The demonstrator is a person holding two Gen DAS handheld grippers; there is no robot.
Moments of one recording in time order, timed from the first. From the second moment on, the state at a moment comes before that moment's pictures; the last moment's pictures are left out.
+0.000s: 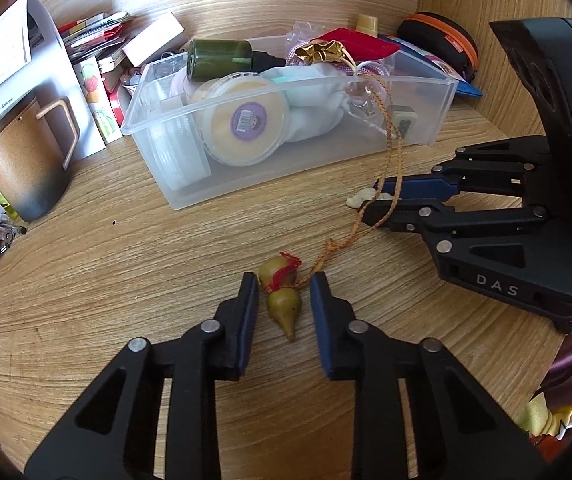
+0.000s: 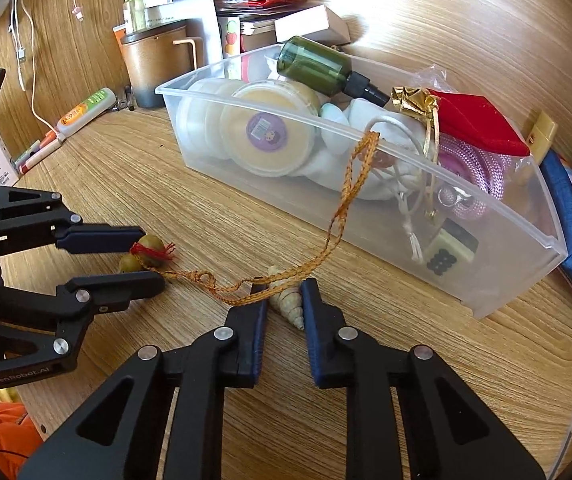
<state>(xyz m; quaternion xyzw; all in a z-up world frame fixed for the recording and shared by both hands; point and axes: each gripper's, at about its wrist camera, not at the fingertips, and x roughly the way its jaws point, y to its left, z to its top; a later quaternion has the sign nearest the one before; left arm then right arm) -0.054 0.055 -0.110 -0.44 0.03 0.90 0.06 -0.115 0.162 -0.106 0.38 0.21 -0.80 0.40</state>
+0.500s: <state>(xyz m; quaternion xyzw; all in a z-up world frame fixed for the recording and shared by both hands) -0.059 0.057 -0.108 -0.44 0.03 0.89 0.05 -0.114 0.174 -0.100 0.38 0.19 -0.82 0.39</state>
